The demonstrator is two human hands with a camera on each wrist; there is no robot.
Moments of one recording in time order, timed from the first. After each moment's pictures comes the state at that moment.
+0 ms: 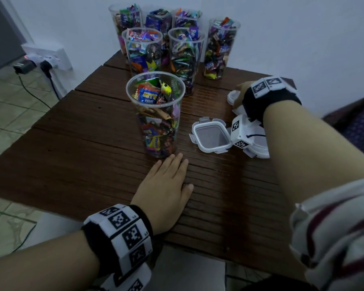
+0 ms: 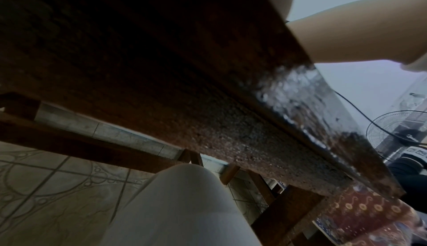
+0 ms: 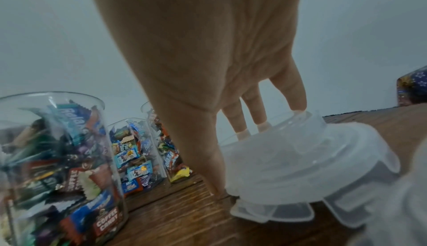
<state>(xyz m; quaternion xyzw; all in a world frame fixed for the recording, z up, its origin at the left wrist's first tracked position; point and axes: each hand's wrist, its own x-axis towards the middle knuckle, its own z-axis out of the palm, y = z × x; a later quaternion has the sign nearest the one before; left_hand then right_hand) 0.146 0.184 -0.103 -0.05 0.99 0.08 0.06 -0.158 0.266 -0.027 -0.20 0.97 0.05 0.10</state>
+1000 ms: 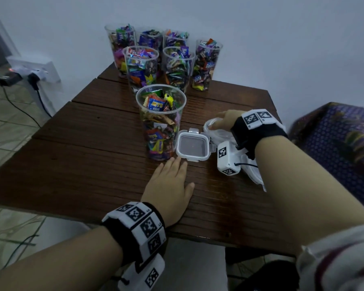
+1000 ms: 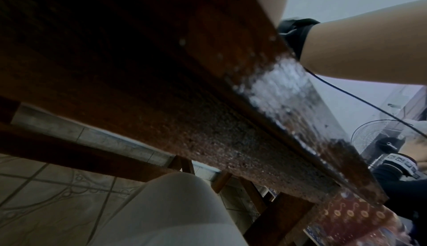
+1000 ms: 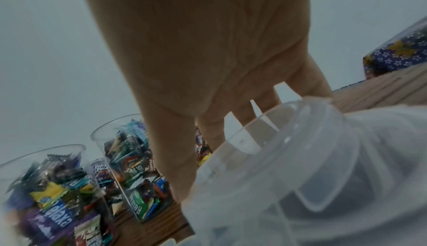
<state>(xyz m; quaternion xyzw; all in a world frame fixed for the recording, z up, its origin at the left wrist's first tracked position) 0.149 0.183 -0.105 -0.06 0.99 0.13 0.01 -0.056 0.275 -0.015 -0.17 0.97 -0.01 0.20</state>
